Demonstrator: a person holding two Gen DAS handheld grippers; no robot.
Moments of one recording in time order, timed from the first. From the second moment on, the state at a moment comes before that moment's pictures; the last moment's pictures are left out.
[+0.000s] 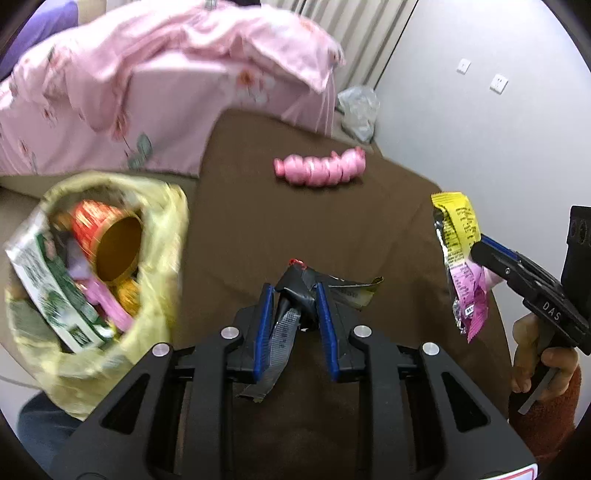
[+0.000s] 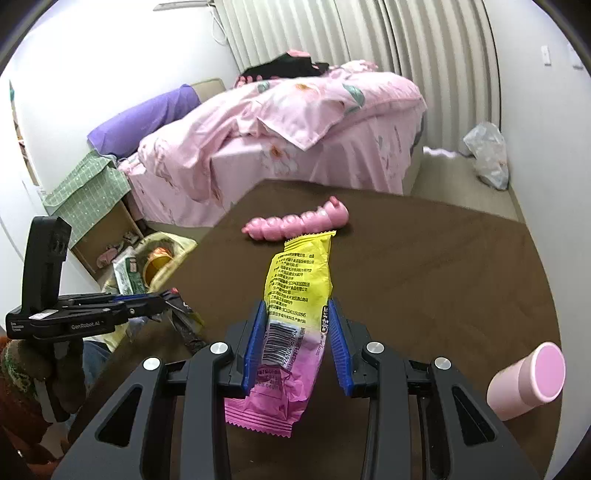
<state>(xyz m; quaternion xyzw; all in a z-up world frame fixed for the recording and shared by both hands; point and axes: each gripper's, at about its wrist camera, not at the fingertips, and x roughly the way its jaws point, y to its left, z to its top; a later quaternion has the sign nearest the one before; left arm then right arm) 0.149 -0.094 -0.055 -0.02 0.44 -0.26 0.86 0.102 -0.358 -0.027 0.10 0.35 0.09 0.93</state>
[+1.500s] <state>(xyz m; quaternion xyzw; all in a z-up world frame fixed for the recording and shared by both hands) 0.194 0.122 -0.084 -0.16 0.39 -0.13 0.90 0.253 -0.111 -0.030 -0.03 0.37 0.28 0.88</state>
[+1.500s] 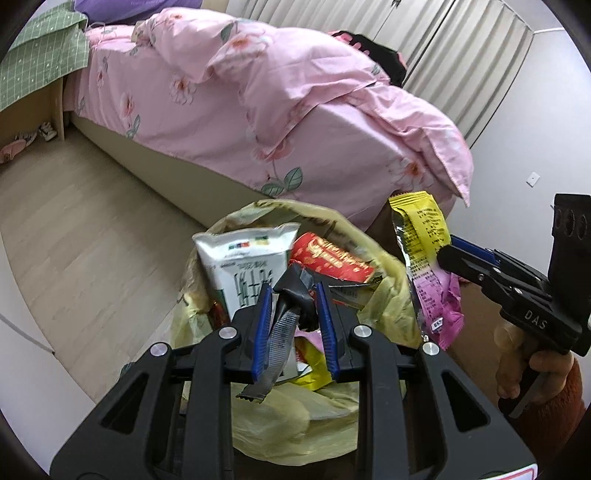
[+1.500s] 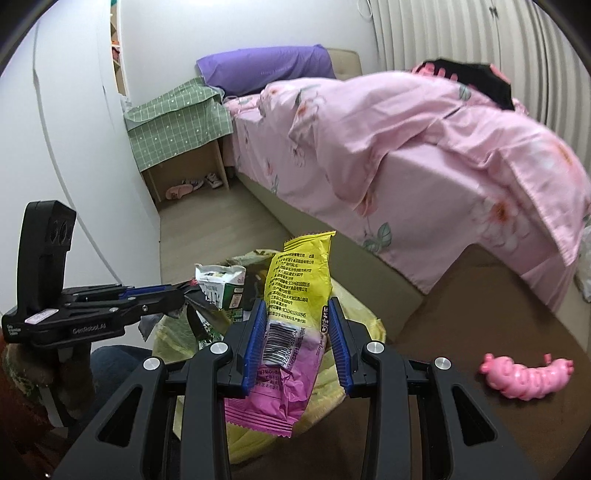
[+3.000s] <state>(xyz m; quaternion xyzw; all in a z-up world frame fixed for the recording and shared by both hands) 0.066 0.053 0.008 -0.07 0.33 -0.09 0.94 0.103 -0.196 0.016 0.02 0.36 0.18 0.91</state>
